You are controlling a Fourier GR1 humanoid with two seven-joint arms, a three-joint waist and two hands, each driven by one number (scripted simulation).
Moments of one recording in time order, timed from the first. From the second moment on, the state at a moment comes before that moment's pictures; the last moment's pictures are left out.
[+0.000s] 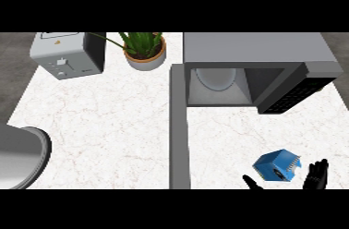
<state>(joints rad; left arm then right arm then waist) 0.34 0.17 0.59 -2.22 0.62 -0.44 0.13 0.43 -0.09 0.23 -1.59 -0.17 -0.83 -0.60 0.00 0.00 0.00</state>
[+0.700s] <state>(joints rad) 0.33 0.14 0.64 -2.25 0.65 -0.48 0.19 0.26 -0.05 0.01 -1.20 -0.27 -0.66 -0.83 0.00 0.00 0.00</state>
